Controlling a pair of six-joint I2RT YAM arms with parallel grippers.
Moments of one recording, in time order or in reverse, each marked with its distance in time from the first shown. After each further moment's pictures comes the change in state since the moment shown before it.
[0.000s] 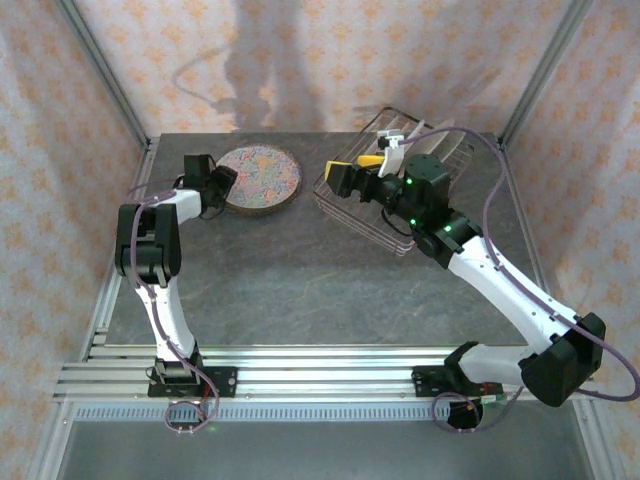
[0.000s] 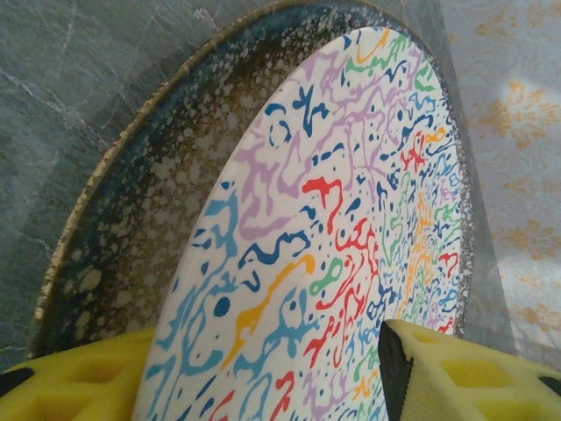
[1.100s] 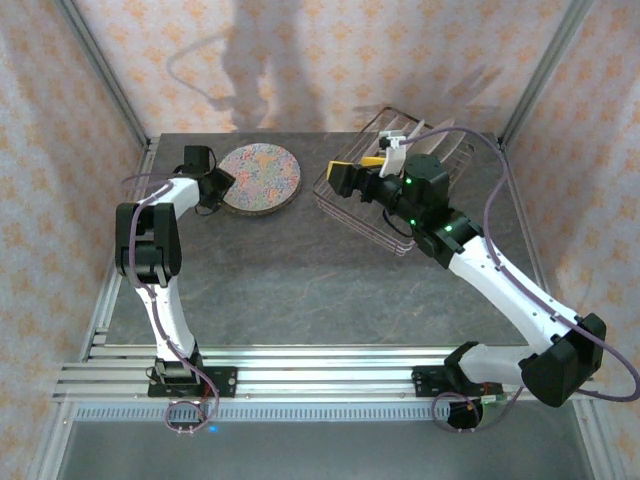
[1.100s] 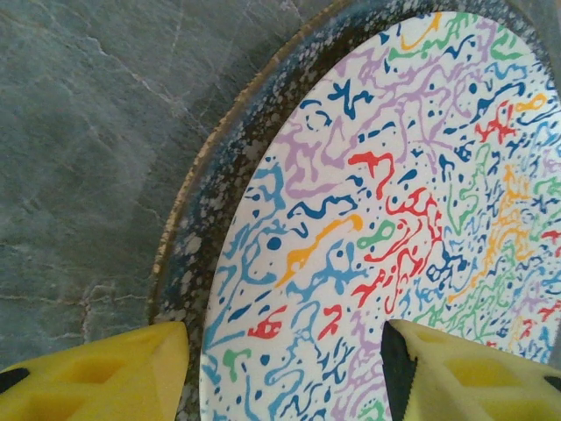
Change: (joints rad) left arm 0.000 0.003 0.130 -0.326 -0.080 0.092; right arm 0.000 -0.002 0.008 -0.039 0.043 0.008
